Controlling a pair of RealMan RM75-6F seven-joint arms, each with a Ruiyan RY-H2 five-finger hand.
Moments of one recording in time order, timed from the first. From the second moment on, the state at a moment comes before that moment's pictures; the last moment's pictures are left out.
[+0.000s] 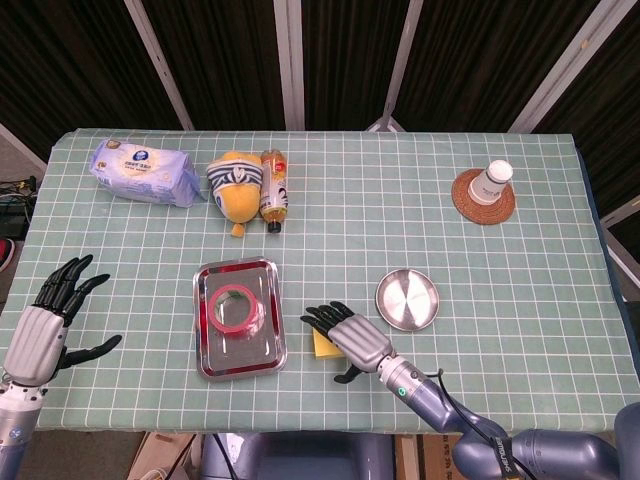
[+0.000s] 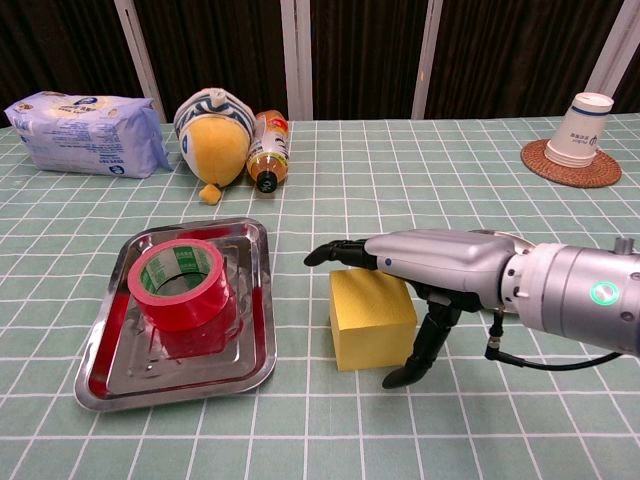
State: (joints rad) left arm -0.21 -1.28 0.02 -1.47 1.67 1.71 -0.21; right arm 0.69 -1.55 0.15 -1.71 -1.26 0.77 -0.29
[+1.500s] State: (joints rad) left arm -0.17 -1.29 -0.02 -1.49 1.69 1.69 -0.18; right arm 0.67 -1.39 0.14 -1.46 -1.26 0.85 -0.08
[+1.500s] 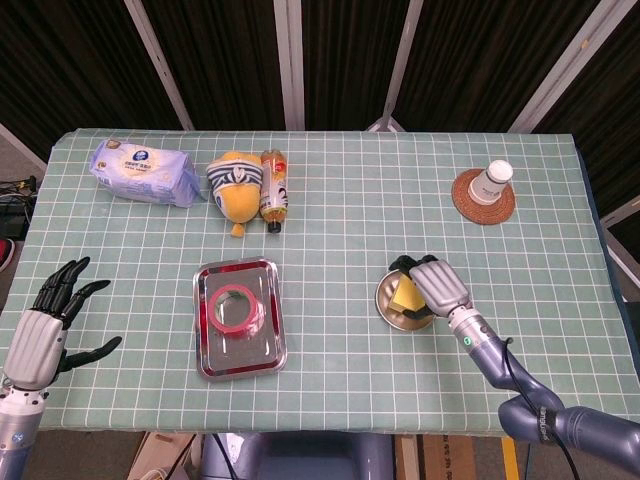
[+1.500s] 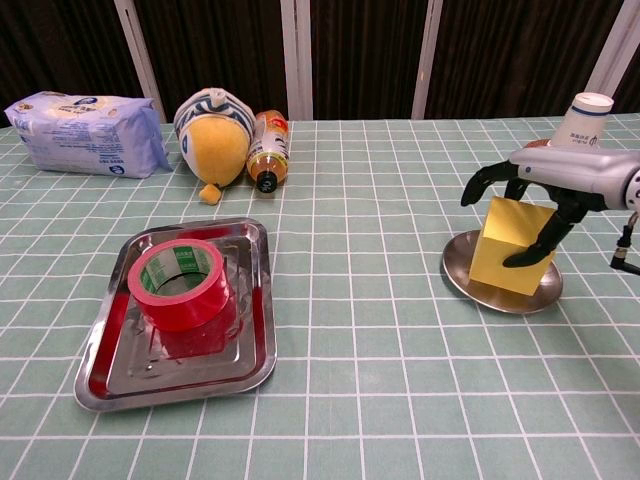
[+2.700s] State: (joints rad) left arm -0.13 -1.18 0.01 -1.66 1.57 1.55 0.02; right arm 0.14 -1.17 0.00 -1.70 -1.41 1.61 -0.18
